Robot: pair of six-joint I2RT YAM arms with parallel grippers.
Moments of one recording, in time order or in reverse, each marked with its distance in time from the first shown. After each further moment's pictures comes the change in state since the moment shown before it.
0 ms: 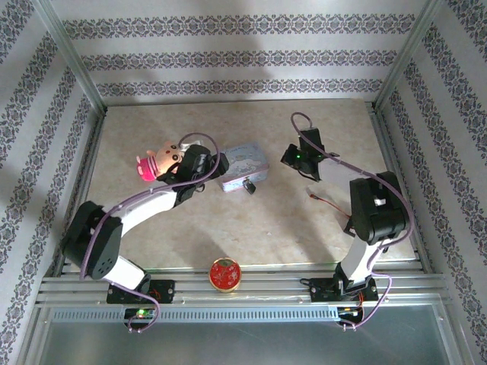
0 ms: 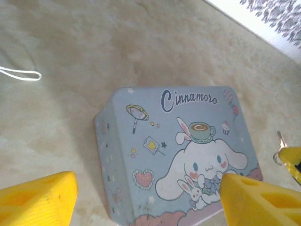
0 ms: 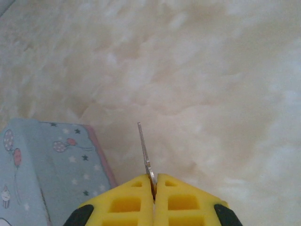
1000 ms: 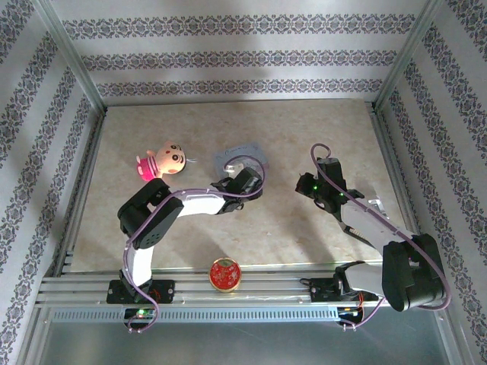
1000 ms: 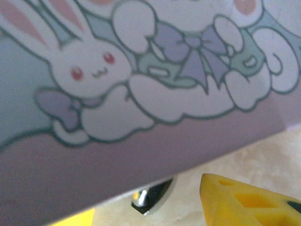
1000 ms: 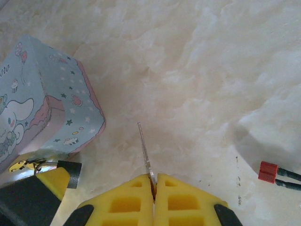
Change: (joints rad) left arm -0.281 0.457 0.228 -0.005 -0.128 -0.176; right arm 0.000 -0.496 -0.415 -0.040 -0.003 -0.016
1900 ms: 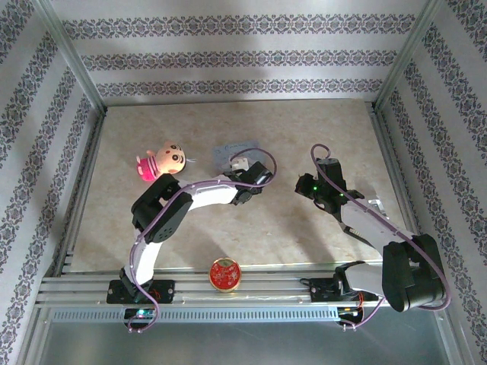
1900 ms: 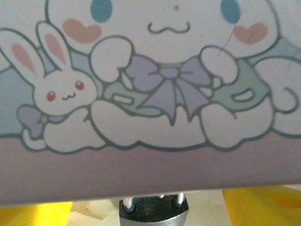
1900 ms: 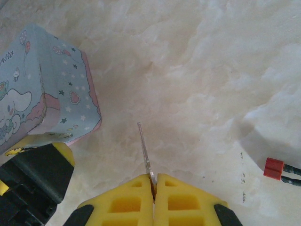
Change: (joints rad) left arm -0.006 0.121 0.243 -0.341 -0.205 0.084; right arm 0.000 -0.002 -0.004 0.001 -0.019 0.000
